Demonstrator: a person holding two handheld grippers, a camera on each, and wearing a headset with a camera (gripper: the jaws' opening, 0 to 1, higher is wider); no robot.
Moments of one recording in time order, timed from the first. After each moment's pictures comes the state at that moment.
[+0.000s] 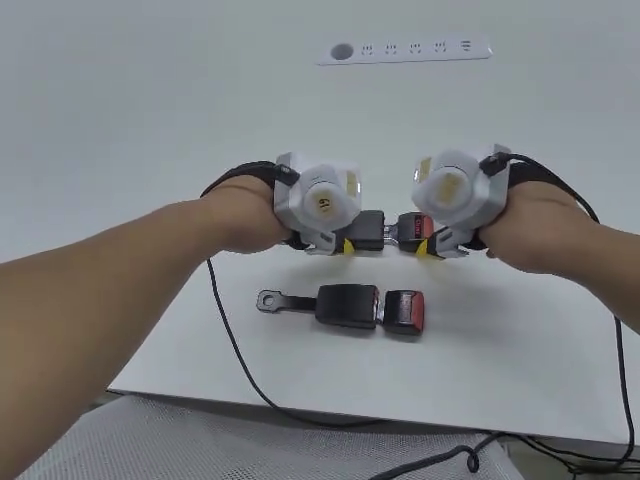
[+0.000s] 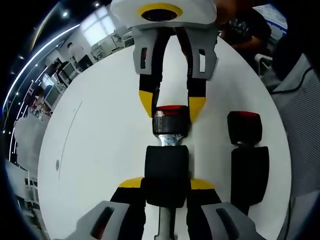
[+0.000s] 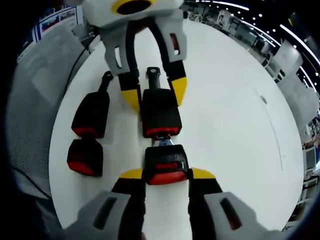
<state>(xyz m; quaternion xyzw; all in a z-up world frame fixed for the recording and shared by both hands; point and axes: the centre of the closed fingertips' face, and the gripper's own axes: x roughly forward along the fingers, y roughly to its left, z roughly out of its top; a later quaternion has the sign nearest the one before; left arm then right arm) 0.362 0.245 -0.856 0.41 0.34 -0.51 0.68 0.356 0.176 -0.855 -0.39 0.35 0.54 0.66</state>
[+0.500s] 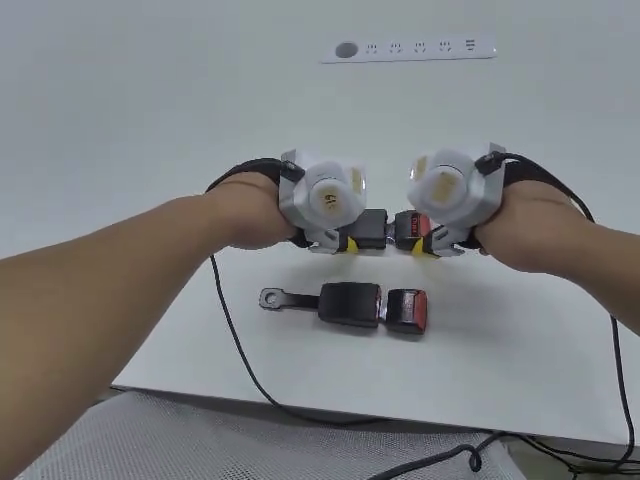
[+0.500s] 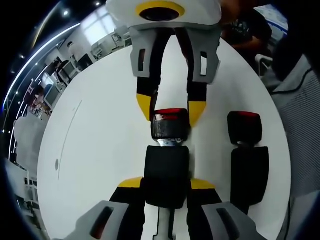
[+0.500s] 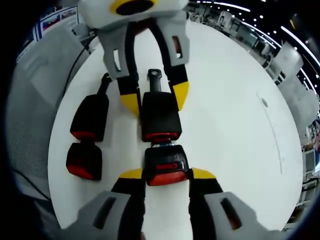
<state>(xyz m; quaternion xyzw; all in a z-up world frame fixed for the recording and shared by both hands) 0.361 0.245 -0.856 0.41 0.34 -0.51 0.68 0.358 0.177 -0.853 -0.40 0.34 0.54 0.66</state>
